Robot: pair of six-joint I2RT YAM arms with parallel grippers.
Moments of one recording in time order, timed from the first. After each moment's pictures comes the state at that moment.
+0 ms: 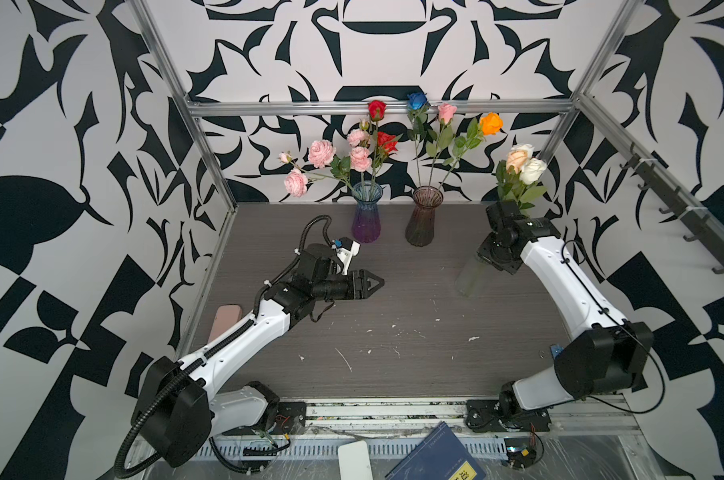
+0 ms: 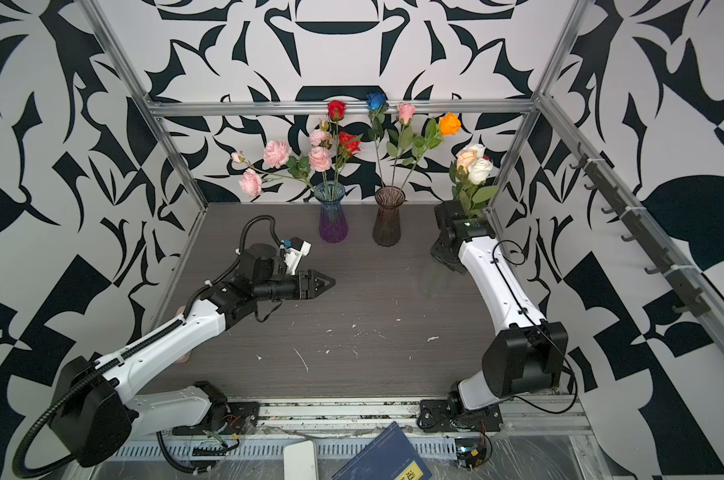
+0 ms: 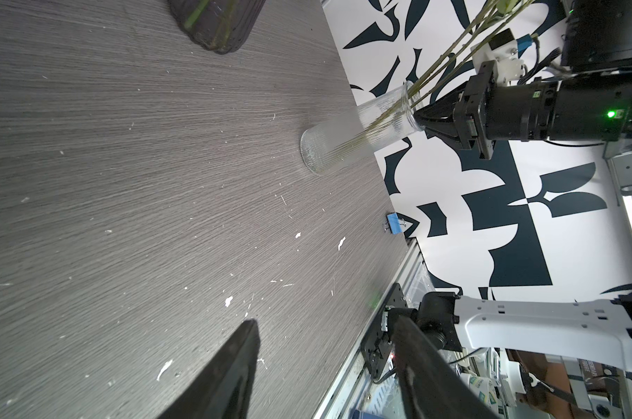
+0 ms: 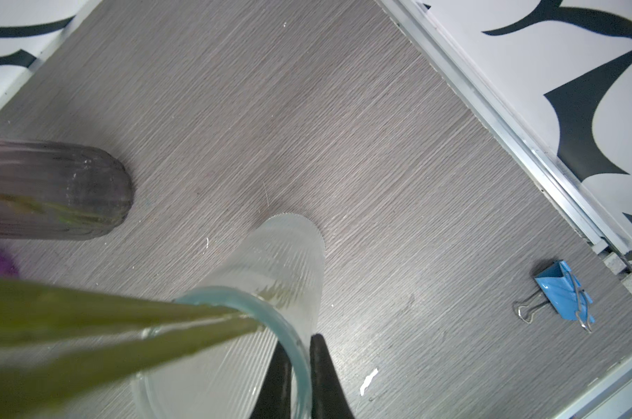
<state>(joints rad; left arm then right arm) -0.60 1.22 0.86 -0.16 0.56 -0.67 0.12 1.50 1.45 -1.11 0.27 0.83</state>
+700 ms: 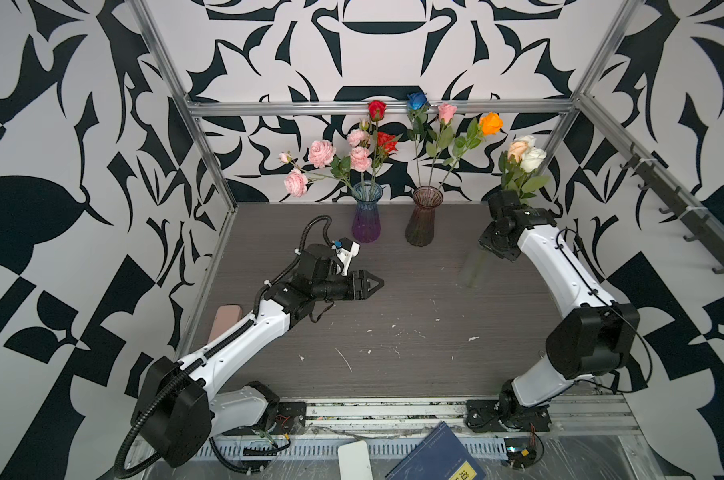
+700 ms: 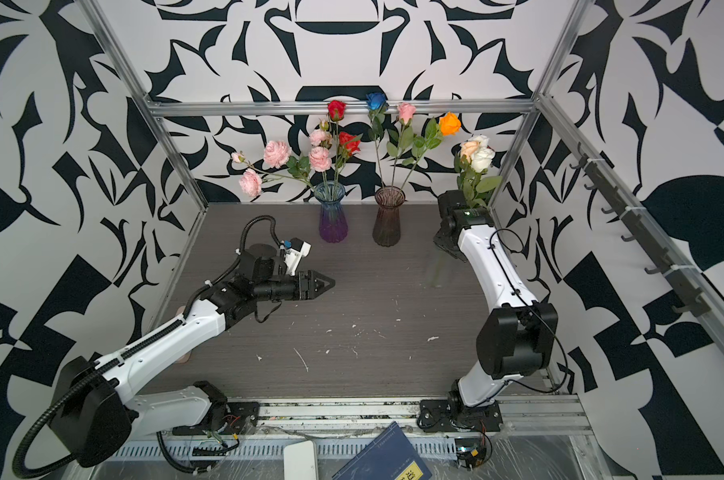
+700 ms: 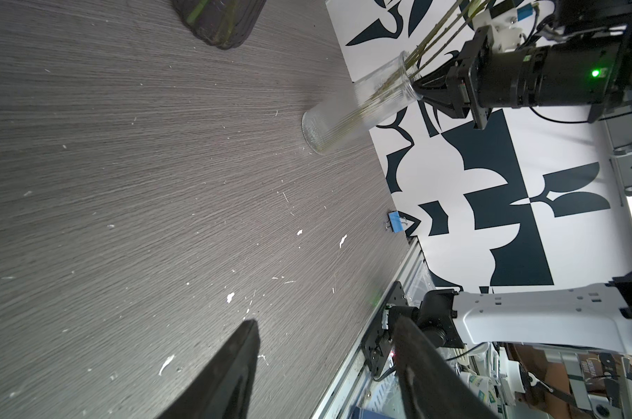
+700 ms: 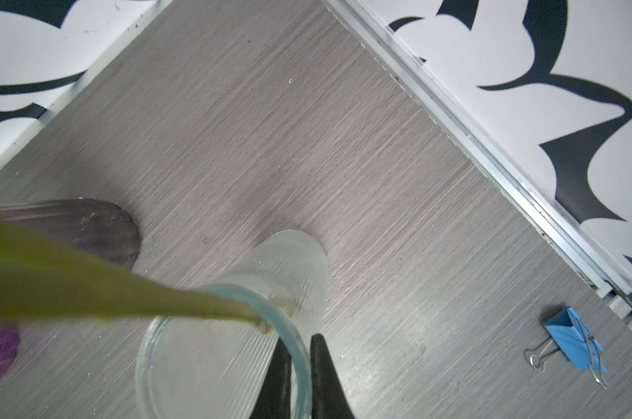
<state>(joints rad) -0.60 1.22 0.86 -0.18 0.56 -0.67 0.08 1.62 1.55 -1.05 0.32 0.78</state>
